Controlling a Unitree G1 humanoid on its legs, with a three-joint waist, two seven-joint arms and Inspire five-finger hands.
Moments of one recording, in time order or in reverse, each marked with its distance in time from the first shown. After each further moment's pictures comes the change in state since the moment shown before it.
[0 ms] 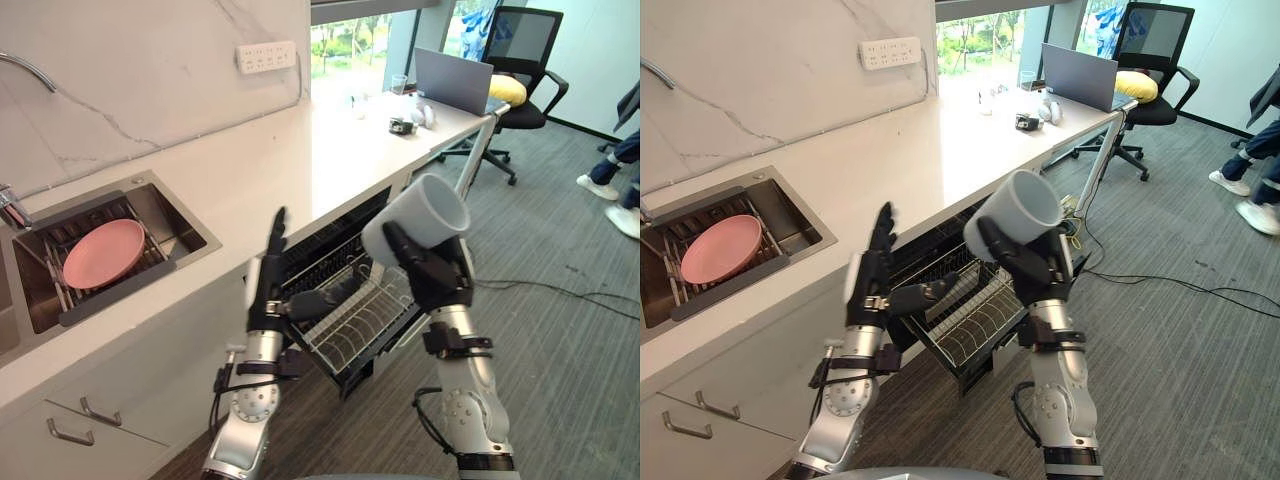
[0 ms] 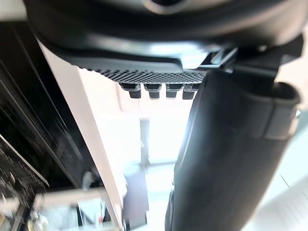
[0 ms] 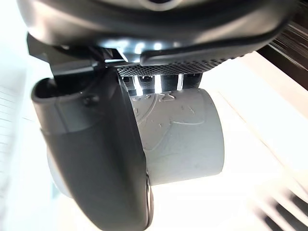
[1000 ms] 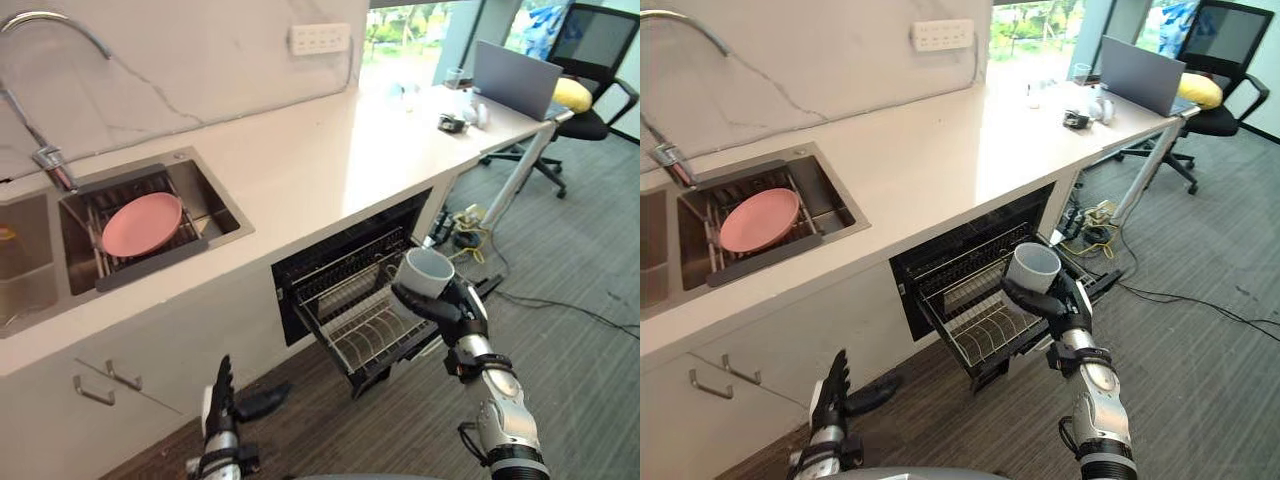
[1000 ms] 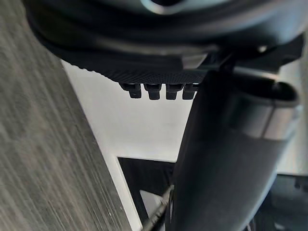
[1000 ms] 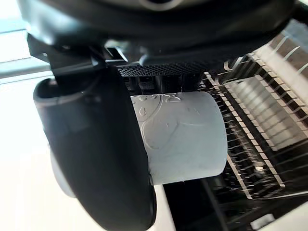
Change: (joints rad) left arm 0.235 0.004 0.201 0.479 -0.118 0.129 -0.069; right arm -0.070 -0.198 -0.112 0.554 -0.369 0.118 0.024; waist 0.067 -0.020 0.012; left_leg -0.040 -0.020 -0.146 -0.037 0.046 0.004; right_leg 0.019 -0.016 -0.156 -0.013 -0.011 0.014
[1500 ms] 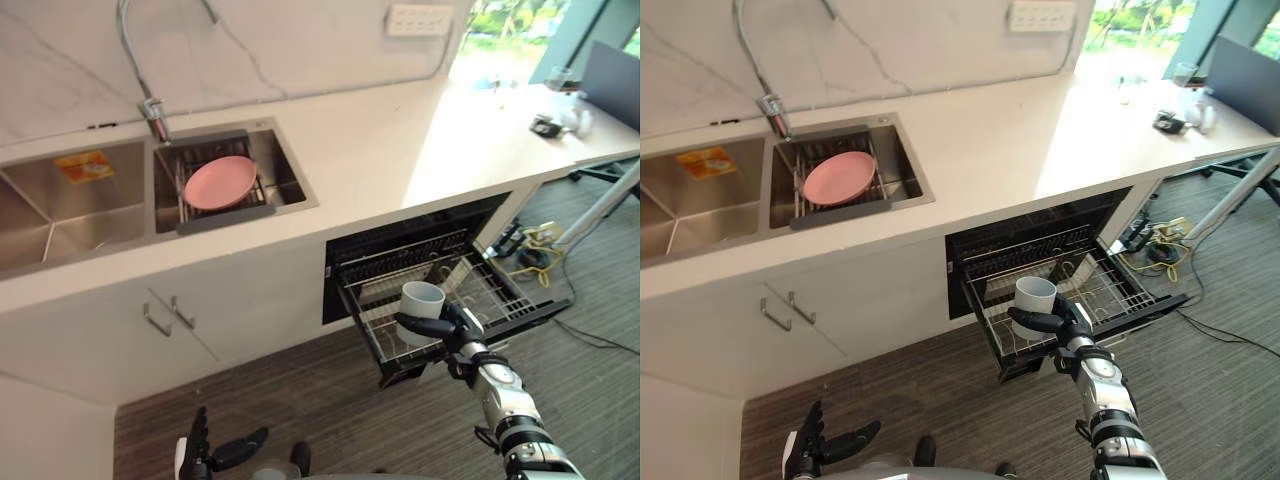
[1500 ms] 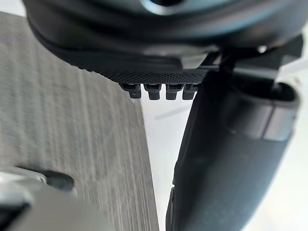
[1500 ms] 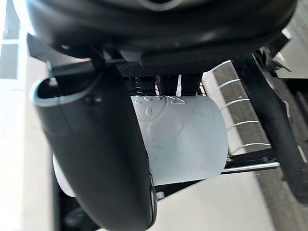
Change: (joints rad) left arm 0.017 0.029 0.095 0.132 -0.010 -0.015 -0.057; right arm -0.269 -0.132 0.078 0.484 -0.070 0.005 -0.068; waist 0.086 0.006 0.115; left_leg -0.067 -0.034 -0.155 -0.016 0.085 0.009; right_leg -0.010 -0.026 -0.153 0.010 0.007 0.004
